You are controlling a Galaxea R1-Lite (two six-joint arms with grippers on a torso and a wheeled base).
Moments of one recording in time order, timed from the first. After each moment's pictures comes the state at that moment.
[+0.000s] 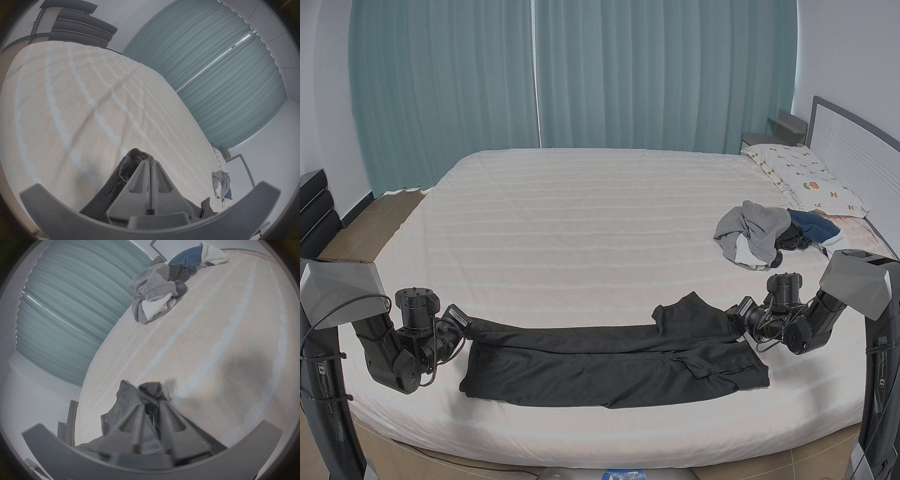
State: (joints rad) left arm -0.06 2.24 -0.56 -1.20 0.03 -0.94; right arm 0.08 2.44 -0.97 -0.89 0.15 0.83
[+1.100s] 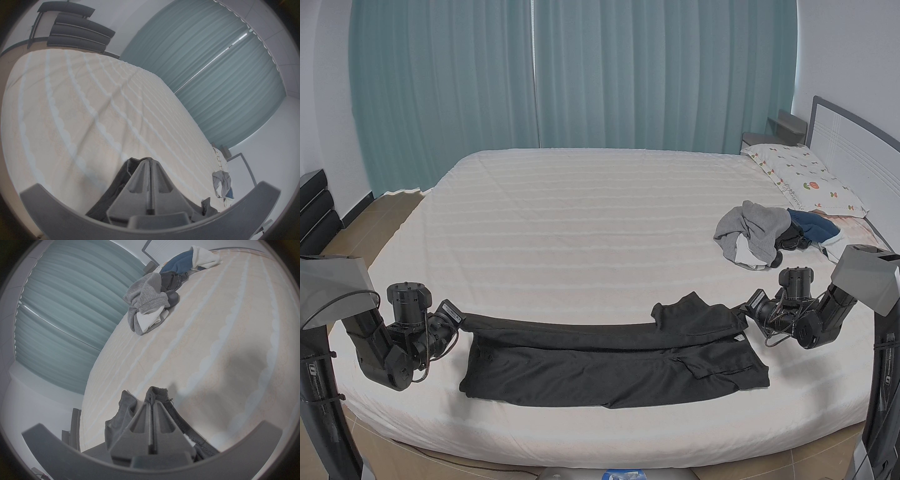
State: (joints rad) left arm -0.04 2.18 -0.54 -1.17 0.03 -0.90; right arm 0.03 2.39 -0.96 -0.89 0.15 0.88
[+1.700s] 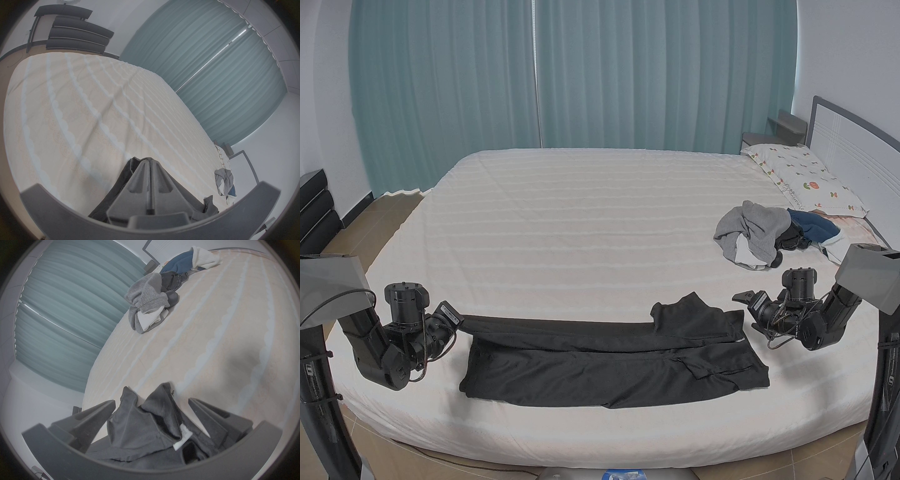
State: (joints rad) left arm -0.03 2.16 -0.53 -1.14 0.02 -0.87; right arm 0.03 2.36 -0.91 -0.89 0.17 0.87
